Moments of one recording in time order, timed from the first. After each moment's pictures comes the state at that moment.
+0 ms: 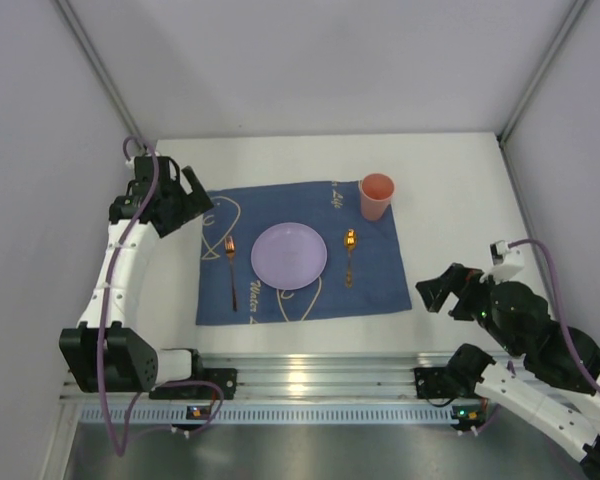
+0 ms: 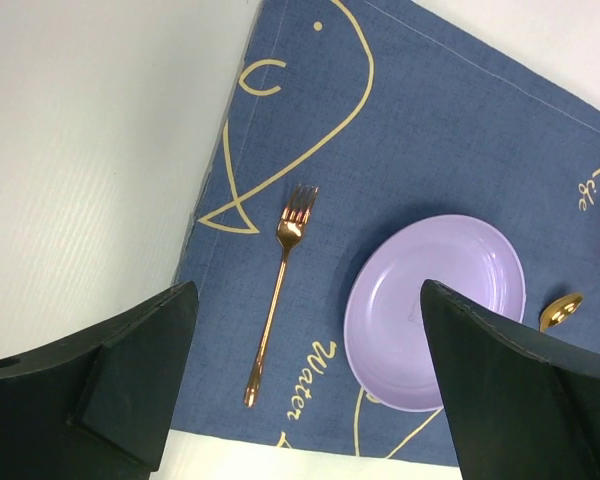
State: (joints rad) left arm 0.01 1.30 1.28 -0.80 -0.03 -0.52; right arm 0.82 0.30 0.82 -0.98 0.41 0.72
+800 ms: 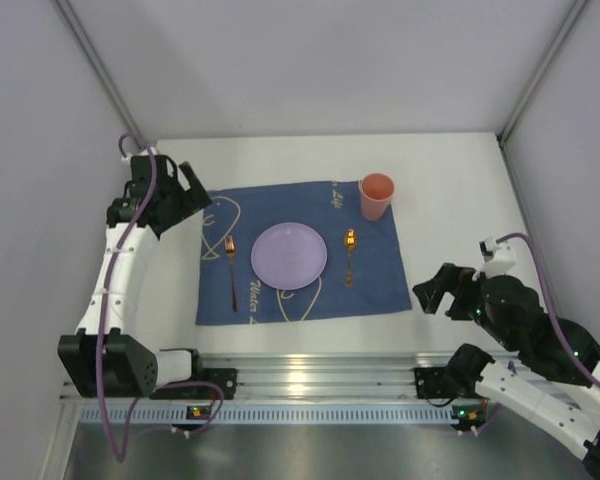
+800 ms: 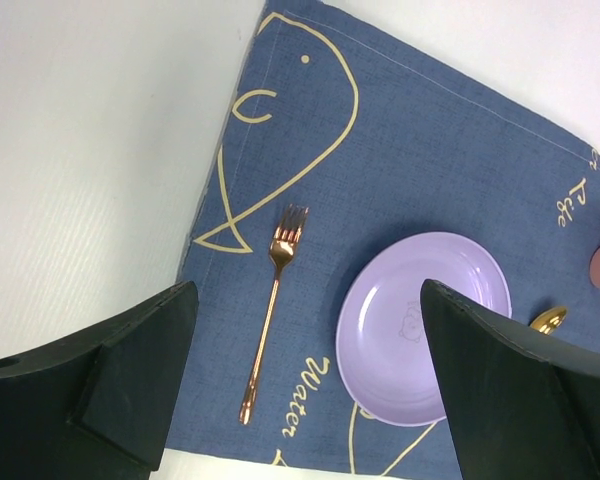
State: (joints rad) left arm 0.01 1.28 1.28 -0.75 -0.05 -0.52; right arm 0.82 0.37 0.85 -1.04 0.41 0.71
